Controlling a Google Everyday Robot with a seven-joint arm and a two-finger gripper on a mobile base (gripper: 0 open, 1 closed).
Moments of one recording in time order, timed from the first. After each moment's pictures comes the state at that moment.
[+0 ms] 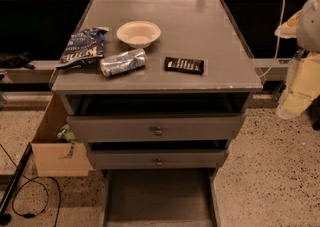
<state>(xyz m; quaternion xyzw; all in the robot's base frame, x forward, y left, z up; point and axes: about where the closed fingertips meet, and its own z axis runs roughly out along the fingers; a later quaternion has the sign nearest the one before) 0.438 -0.216 0.978 -0.60 0.78 -0.04 0.16</state>
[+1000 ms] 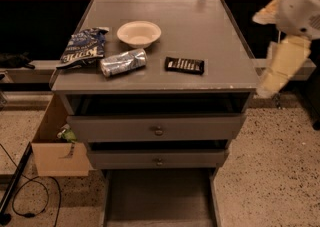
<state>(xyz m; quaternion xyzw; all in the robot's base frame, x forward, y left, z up) 0.486 -0.196 0.980 -0.63 0.75 -0.01 0.20</state>
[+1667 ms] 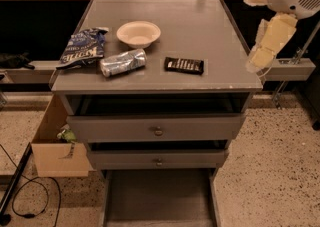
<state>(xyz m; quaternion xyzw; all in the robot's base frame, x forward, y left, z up) 0.535 -0.183 0.997 -0.64 0.73 0.02 0.26</state>
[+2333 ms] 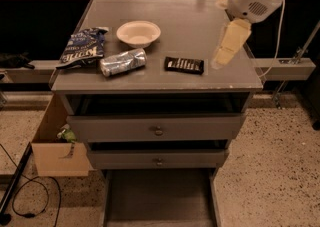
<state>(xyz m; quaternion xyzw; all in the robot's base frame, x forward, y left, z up) 0.584 -0.137 0.968 -0.64 0.72 0.01 0.26</state>
